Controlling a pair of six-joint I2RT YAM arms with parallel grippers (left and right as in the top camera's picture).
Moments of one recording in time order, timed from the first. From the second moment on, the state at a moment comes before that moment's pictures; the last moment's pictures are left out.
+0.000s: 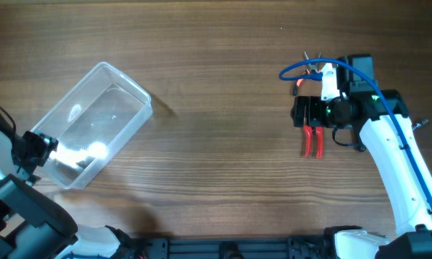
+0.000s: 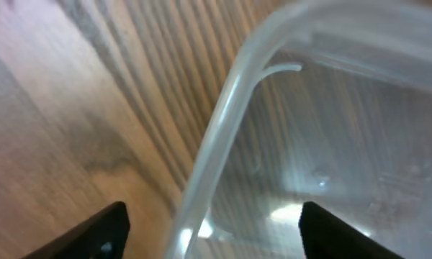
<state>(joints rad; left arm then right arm) 0.73 1.68 1.18 -1.02 -0.04 -0.42 0.07 1.42 1.15 -0.95 -0.13 0.08</state>
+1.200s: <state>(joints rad) 0.09 1.61 1.29 -0.85 0.13 -0.29 -0.02 1.35 1.36 -1.03 0.12 0.26</state>
